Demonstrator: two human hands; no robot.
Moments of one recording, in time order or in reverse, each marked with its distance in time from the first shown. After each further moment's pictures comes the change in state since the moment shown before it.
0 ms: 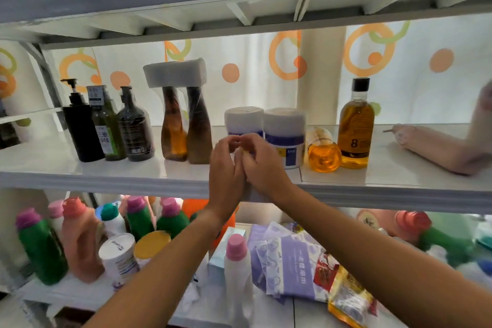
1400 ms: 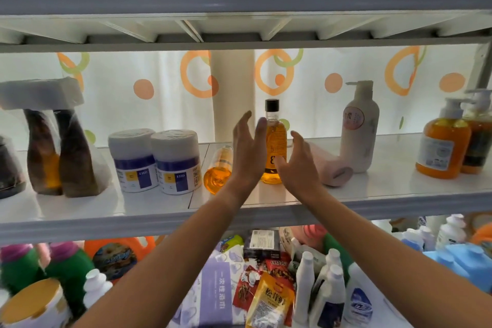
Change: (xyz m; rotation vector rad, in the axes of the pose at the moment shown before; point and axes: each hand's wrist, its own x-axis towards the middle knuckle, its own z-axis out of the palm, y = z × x) left_hand 0.018 0.175 0.193 -0.397 -0.305 -0.231; right_hand -0.009 0.111 -0.239 -0.330 0.268 0.364
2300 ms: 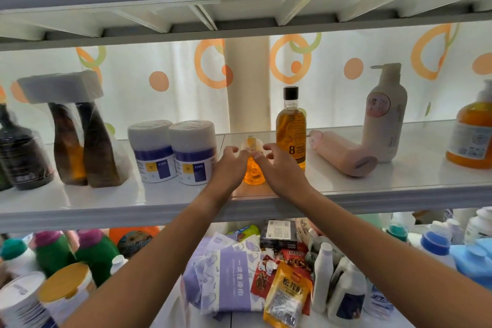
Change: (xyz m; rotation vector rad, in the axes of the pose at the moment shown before) left_hand -0.006 -0.050 -0.065 0.278 -0.144 -0.383; right_hand -0.024 -0.025 0.044 0.028 -0.277 -0.004
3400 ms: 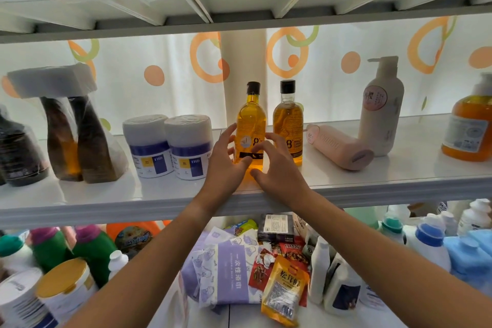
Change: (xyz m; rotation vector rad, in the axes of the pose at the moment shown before) left_hand -0.013 -0.018 -0.001 -0.128 0.050 0.370; right_hand -0.013 0.007 0.002 -0.083 0.069 -0.295
